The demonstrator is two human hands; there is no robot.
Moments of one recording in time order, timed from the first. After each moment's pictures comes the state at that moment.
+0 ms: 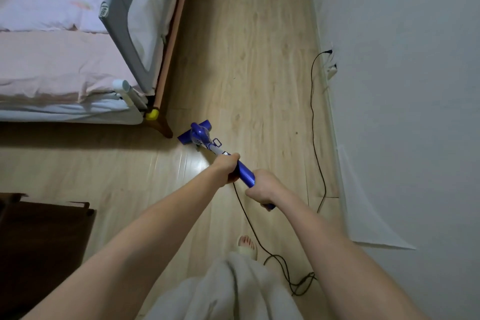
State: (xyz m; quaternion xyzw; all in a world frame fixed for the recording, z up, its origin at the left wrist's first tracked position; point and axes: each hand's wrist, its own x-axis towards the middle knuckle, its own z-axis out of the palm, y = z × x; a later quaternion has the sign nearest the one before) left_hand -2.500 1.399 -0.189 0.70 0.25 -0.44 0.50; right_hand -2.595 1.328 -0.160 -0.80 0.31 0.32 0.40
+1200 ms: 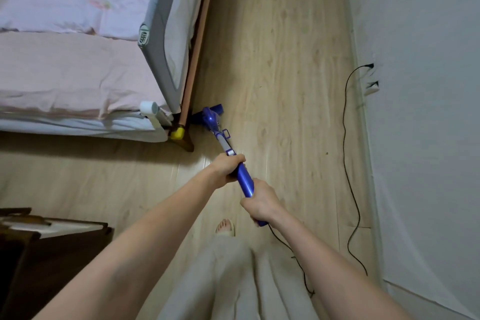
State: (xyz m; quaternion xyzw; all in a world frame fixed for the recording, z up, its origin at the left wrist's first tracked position) left_hand -2.253 1.462 -0.212 0.69 0.20 -0.48 0.51; right_hand -2.367 1.402 -0.186 -0.74 0.35 0.29 0.49
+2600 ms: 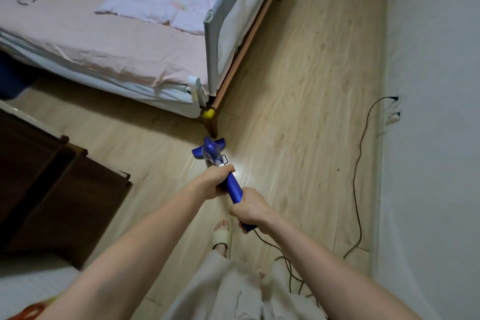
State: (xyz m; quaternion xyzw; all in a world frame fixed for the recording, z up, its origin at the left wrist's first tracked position) left_hand -2.456 1.563 -0.182 0.65 0.30 -0.39 0.57; right_hand -2.544 1.471 -0.141 -0.76 0.22 0.36 0.49
